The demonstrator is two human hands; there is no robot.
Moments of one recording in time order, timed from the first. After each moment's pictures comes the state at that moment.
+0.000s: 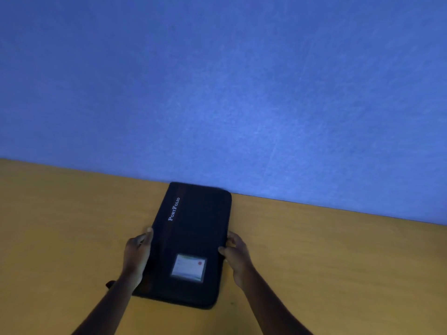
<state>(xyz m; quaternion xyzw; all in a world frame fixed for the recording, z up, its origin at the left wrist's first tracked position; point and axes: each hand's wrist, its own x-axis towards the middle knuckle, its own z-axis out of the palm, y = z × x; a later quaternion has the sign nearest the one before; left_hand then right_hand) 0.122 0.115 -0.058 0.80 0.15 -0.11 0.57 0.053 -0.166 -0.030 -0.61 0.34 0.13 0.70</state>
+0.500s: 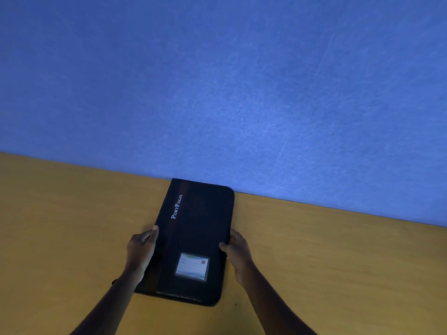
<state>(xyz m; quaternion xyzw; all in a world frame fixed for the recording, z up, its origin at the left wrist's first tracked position) 0.135 0.116 -0.064 0.84 0.14 -0.11 0.52 0.068 -0.160 -0.047 -0.62 0.32 0.13 0.70</state>
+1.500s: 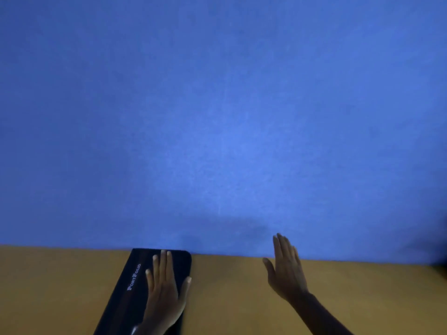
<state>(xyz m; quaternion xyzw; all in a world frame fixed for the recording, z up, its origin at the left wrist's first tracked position) 0.085 -0.082 0.046 0.95 -0.17 0.01 0.25 0.002 -0.423 0.074 -0.97 0.14 -0.20 0.08</state>
